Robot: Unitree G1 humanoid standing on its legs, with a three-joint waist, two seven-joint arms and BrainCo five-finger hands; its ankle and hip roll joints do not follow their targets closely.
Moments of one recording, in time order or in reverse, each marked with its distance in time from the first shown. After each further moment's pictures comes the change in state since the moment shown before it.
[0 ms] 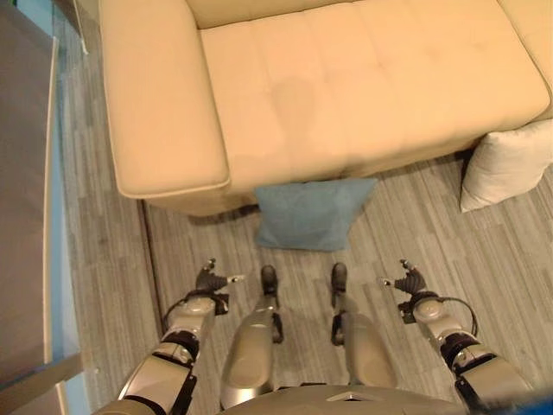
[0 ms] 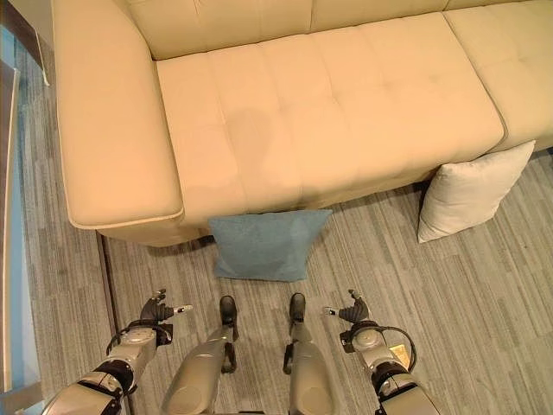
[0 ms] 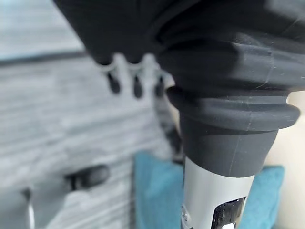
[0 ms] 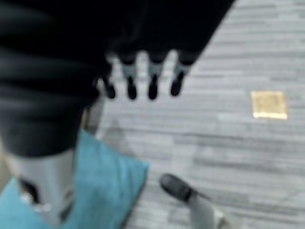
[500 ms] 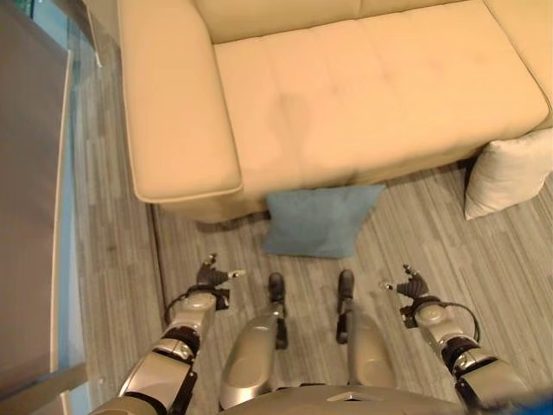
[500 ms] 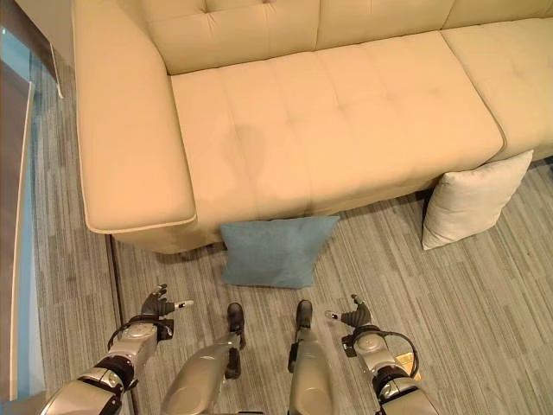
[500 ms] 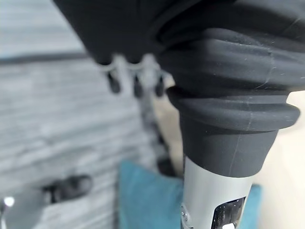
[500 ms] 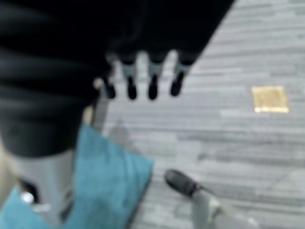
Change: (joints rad) left arm -0.009 0.014 0.001 -0.004 -0.008 0.000 -0.003; right arm -0.016 0.009 -0.015 0.019 0.001 0.000 0.011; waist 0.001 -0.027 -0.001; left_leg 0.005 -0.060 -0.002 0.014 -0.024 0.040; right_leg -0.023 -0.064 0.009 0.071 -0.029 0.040
